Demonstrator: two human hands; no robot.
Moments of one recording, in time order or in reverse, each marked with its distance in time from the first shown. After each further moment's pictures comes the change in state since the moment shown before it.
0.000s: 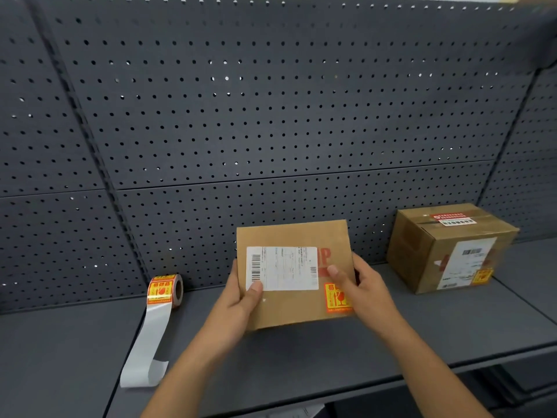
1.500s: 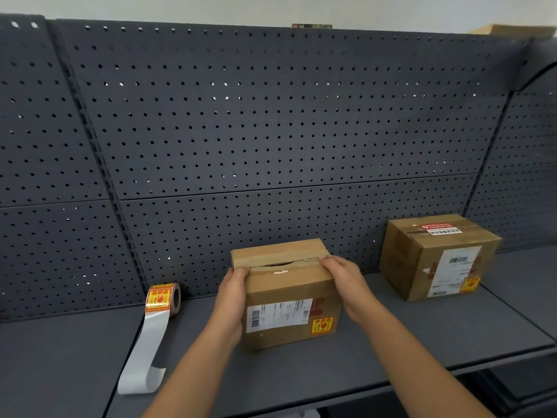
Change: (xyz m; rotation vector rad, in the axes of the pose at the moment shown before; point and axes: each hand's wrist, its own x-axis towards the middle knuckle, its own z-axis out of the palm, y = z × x) left_hand 0.028 0.026 0.021 -0.322 0.312 -0.313; right_hand 0.035 -0.010 0.015 0.055 0.130 0.282
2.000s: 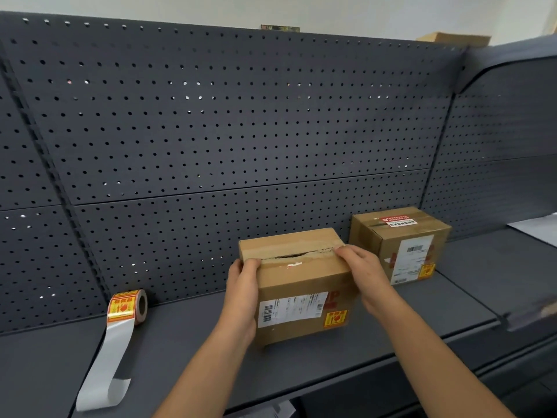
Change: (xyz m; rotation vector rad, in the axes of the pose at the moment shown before) left_hand -0.037 0.000 0.069 -0.047 -0.102 0.049; right_hand -0.036 -0.022 -0.078 -0.044 0.137 -0.093
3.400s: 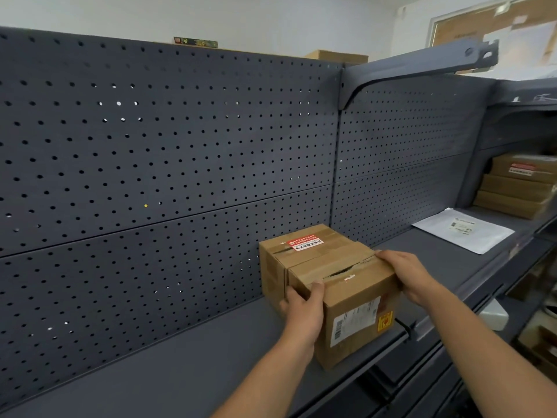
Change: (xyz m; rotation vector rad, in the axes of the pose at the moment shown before) left_hand 0.001 -0.080 0.282 0.298 -0.376 -0.081; right_hand 0.107 0.049 -0.303 -0.111 0.354 0.125
